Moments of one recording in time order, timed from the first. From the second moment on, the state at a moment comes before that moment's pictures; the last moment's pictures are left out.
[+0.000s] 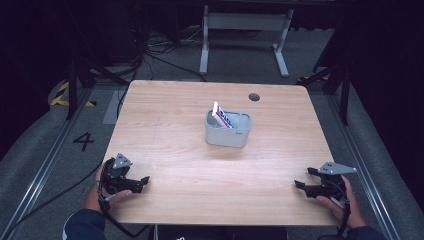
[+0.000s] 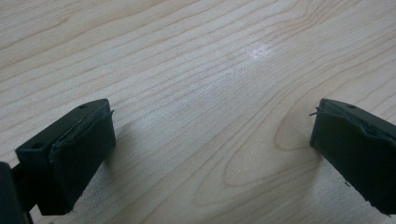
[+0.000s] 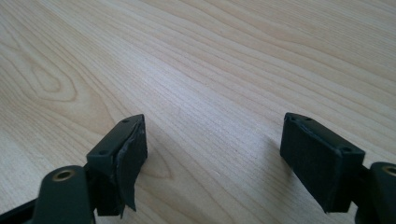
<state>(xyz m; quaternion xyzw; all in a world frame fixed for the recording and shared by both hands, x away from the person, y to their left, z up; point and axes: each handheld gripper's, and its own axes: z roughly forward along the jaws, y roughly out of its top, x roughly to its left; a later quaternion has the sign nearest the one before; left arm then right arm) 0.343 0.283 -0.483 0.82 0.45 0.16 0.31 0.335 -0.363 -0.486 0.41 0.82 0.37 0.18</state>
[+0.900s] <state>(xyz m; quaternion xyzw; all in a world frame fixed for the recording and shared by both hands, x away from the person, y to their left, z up) 0.345 0.282 -0.483 0.82 0.46 0.17 0.31 0.334 -0.363 -0.486 0.41 0.81 0.37 0.18</state>
